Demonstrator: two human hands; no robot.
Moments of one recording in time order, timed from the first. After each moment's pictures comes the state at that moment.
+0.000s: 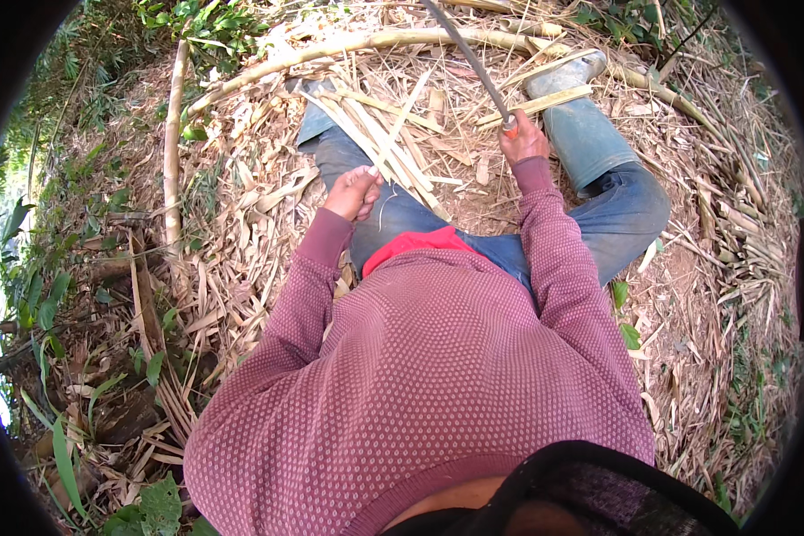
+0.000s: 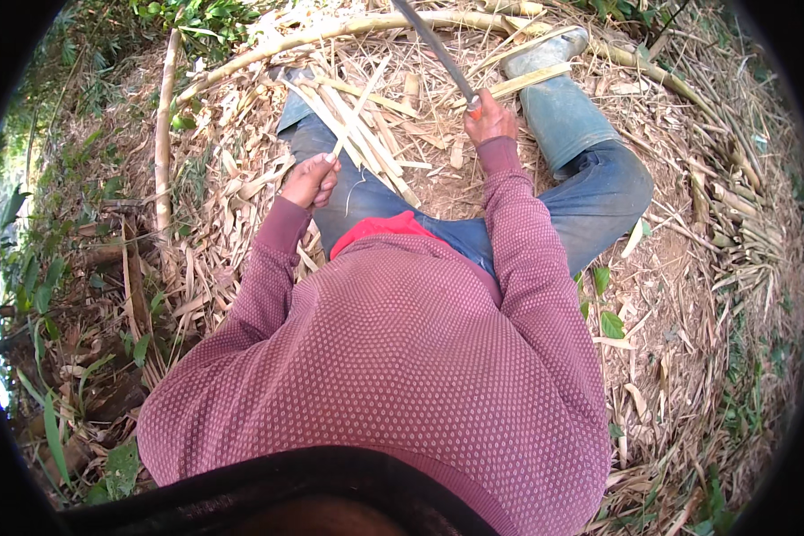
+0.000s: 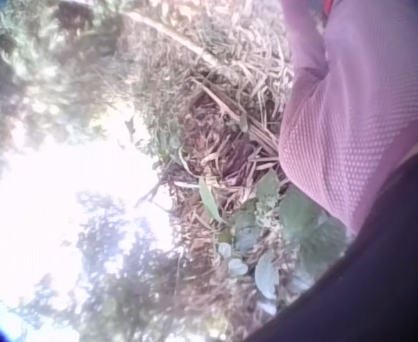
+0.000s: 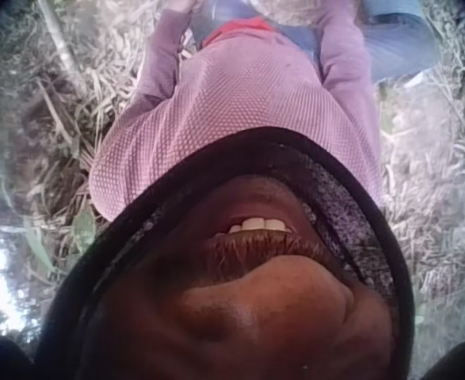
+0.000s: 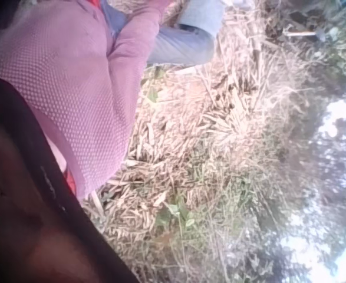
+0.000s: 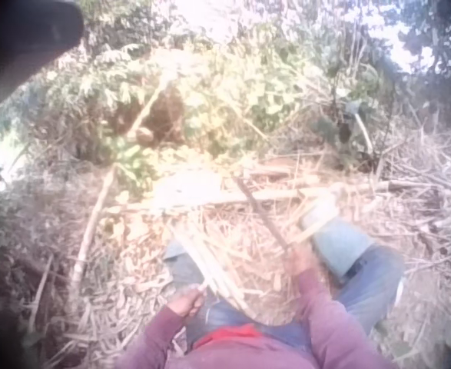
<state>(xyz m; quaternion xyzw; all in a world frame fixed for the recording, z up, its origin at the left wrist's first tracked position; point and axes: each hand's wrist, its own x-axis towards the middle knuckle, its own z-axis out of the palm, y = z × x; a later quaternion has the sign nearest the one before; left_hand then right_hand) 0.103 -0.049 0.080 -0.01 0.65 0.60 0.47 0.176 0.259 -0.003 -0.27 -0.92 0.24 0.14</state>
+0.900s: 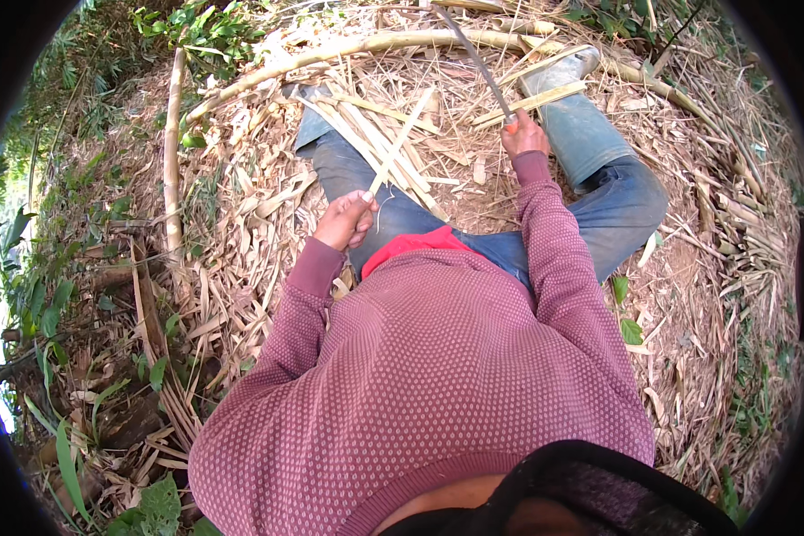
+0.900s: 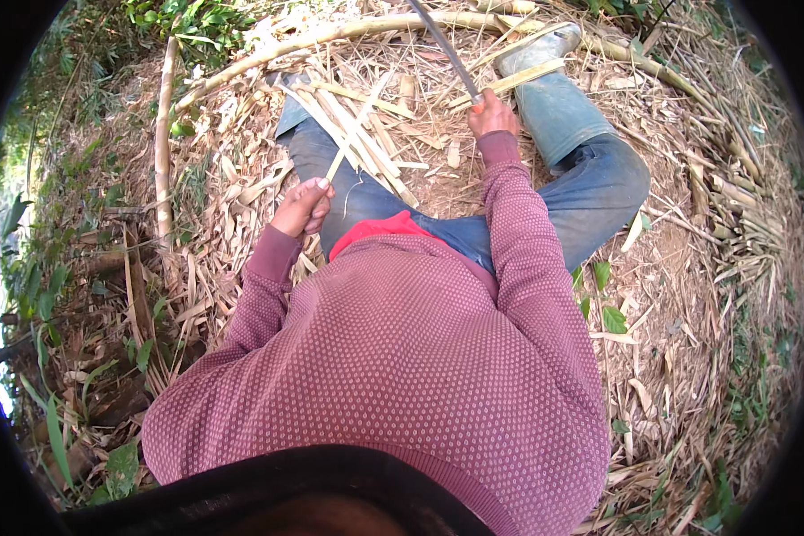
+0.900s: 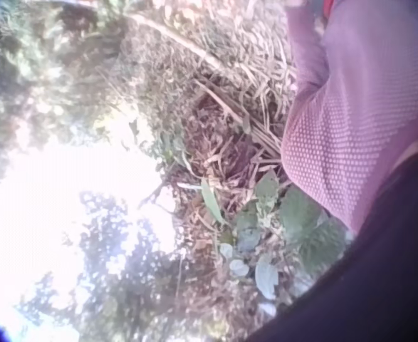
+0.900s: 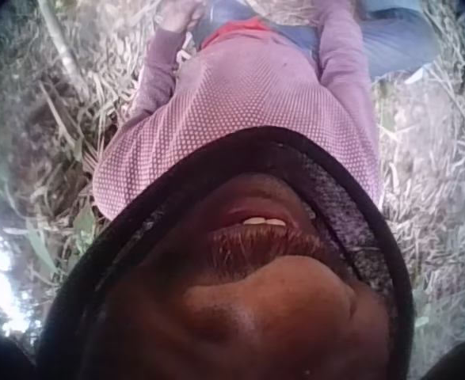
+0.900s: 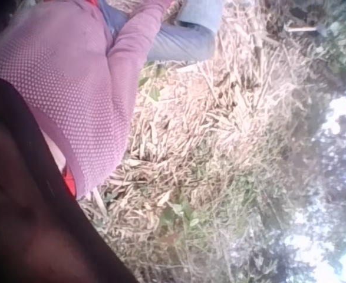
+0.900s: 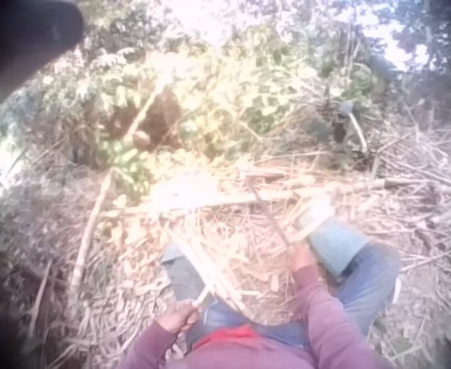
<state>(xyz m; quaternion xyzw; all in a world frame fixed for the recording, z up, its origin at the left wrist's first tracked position) 0.129 -0.067 0.098 0.01 0.65 0.59 0.48 0.175 0.270 -0.012 -0.33 -0.91 0.20 0.13</state>
